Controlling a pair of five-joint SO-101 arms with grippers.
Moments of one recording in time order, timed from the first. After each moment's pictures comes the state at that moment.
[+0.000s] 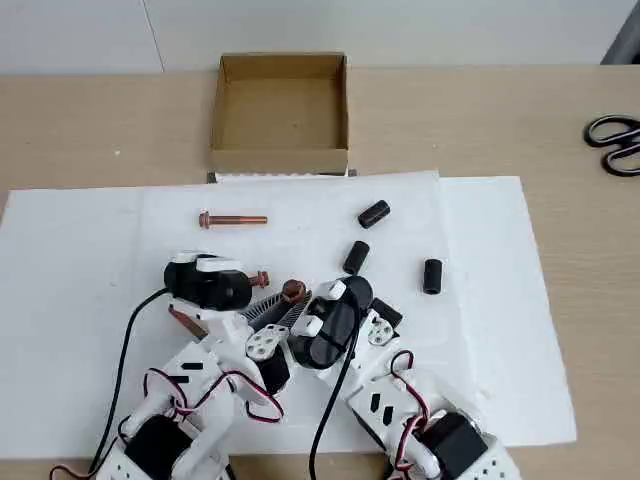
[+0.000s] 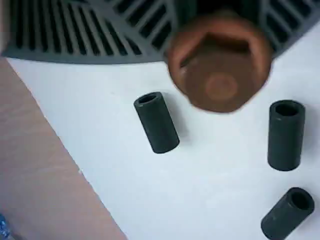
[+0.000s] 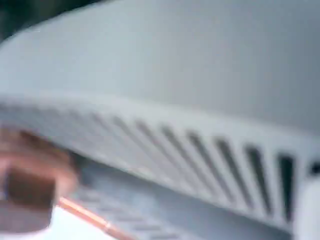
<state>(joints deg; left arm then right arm) 33.2 -103.3 87.1 50.5 33.5 -42.5 -102.9 86.4 50.5 8.3</state>
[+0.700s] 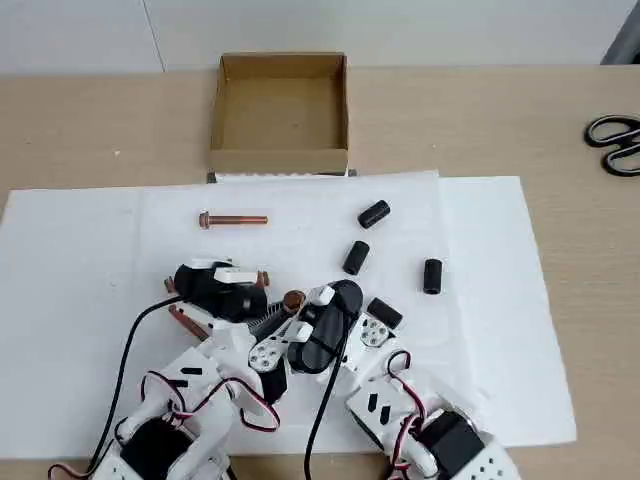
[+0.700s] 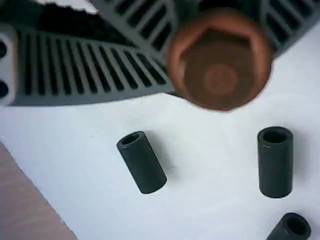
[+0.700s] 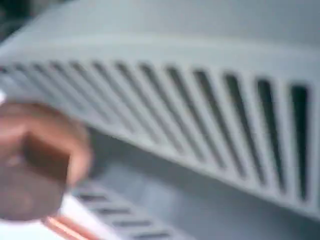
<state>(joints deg) 35.9 -103.8 86.0 56.8 27.6 -42.6 -102.7 86.8 50.3 10.9</state>
